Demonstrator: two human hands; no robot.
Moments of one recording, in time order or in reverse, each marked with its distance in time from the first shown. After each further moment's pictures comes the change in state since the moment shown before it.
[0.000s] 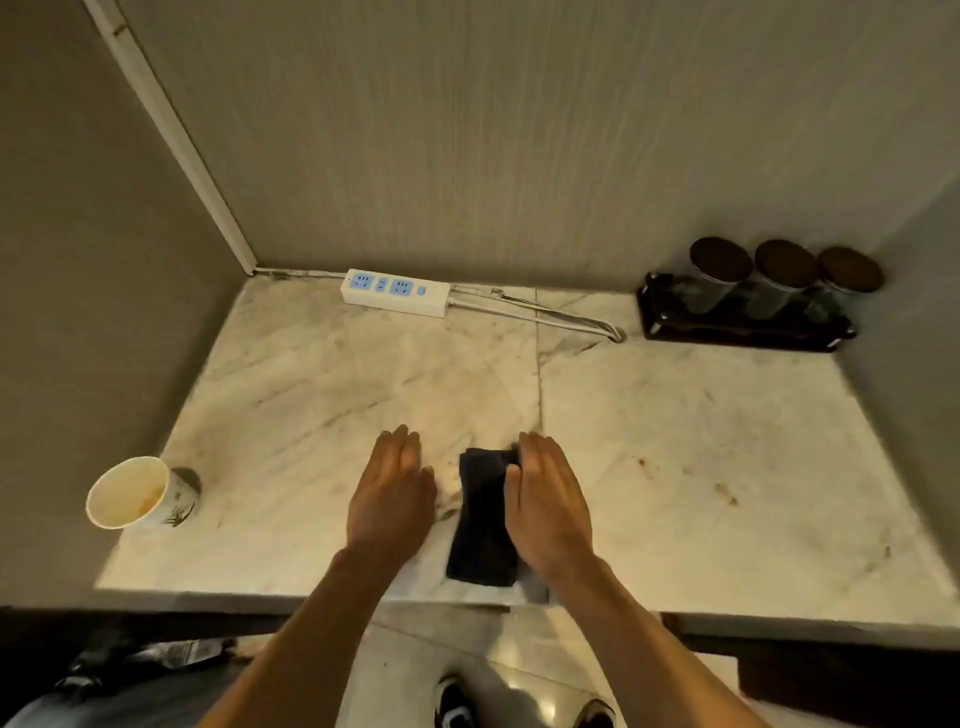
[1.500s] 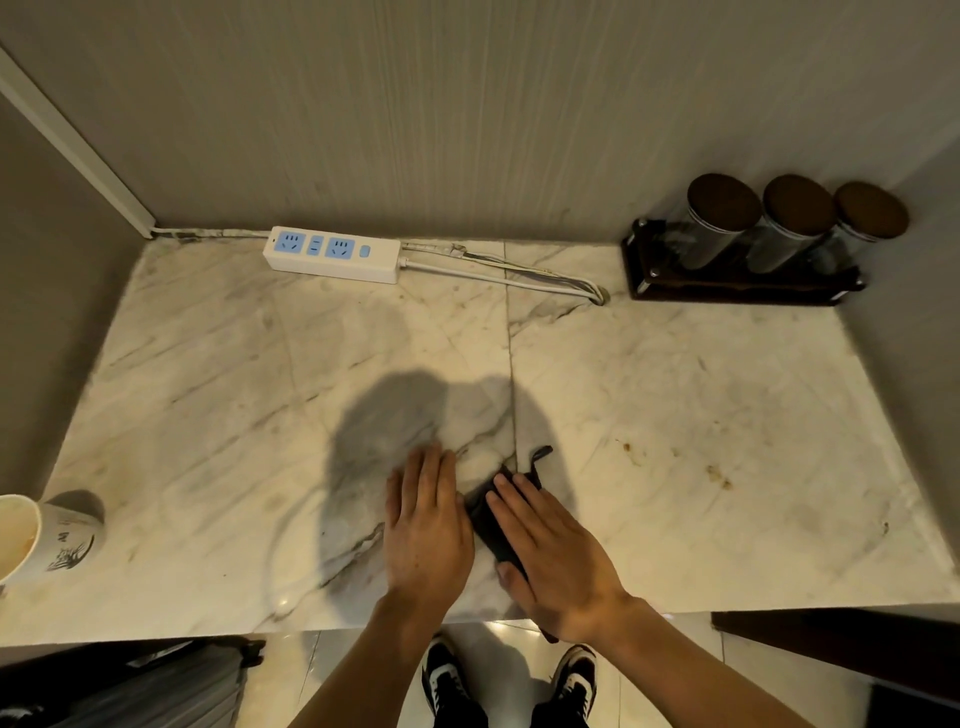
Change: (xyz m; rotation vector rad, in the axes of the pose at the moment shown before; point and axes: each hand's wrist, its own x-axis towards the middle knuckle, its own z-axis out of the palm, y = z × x) left_hand -0.006 0.063 0.070 -0.003 0.049 0.037; right_hand -0.025 0.089 0.025 -0.358 -0.249 -0.487
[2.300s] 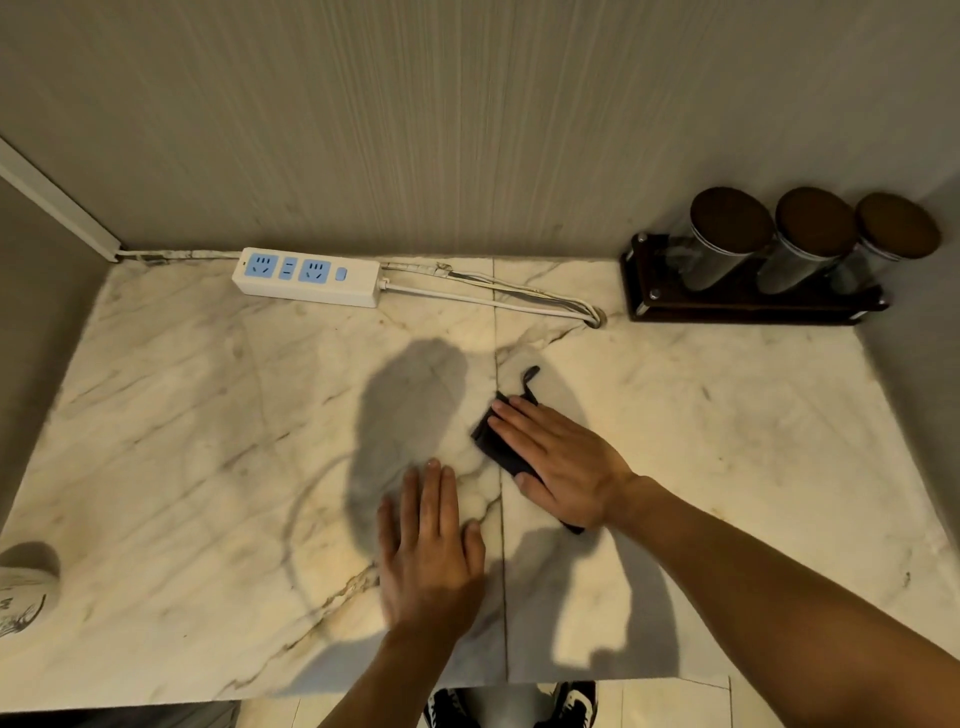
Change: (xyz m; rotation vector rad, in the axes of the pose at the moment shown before) left_hand 0.025 0.027 0.015 0.095 -0.080 -0.094; right_hand 0.103 0.117 -0.036 0.052 -0.082 -0.171
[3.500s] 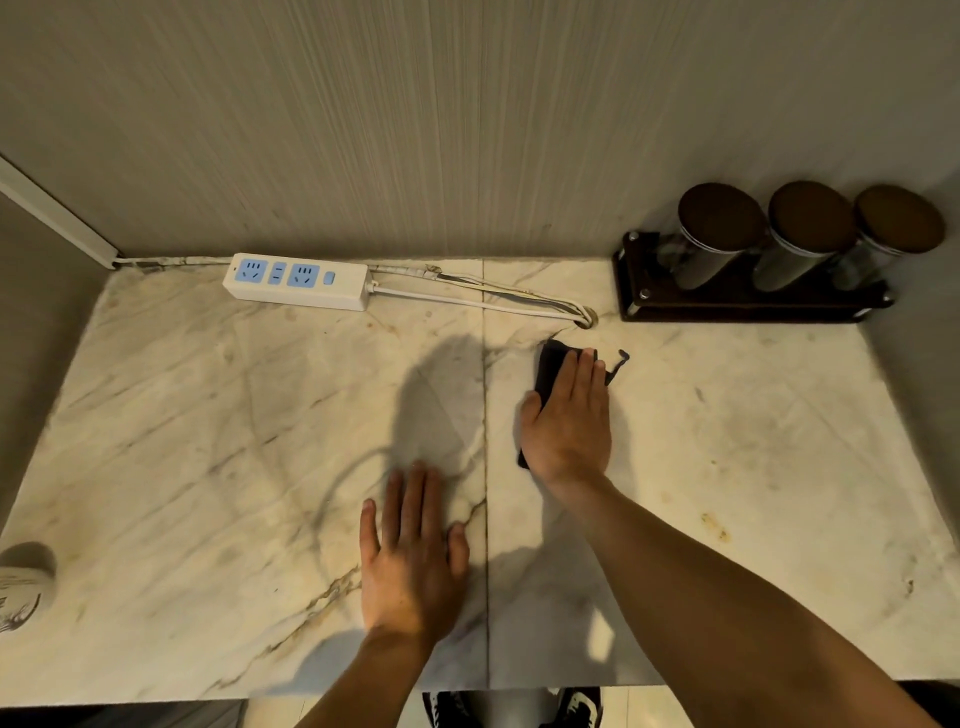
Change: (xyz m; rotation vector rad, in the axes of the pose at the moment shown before) left_hand 0.002 0.002 -0.005 0.013 0.017 -0.015; right_hand 0.036 0.000 0.005 0.197 0.309 0.935
